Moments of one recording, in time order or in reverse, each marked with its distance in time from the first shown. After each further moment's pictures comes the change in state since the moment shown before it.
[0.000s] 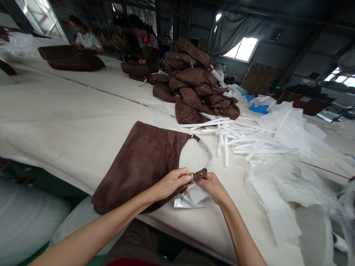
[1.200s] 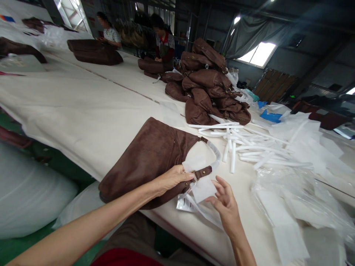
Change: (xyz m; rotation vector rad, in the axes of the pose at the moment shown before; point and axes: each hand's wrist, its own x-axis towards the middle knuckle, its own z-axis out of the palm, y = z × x) left_hand -0.002 0.005 0.003 -0.382 0.135 -0.101; right_hand -0.046 0.038 -0.014 0.106 0.068 -0.411
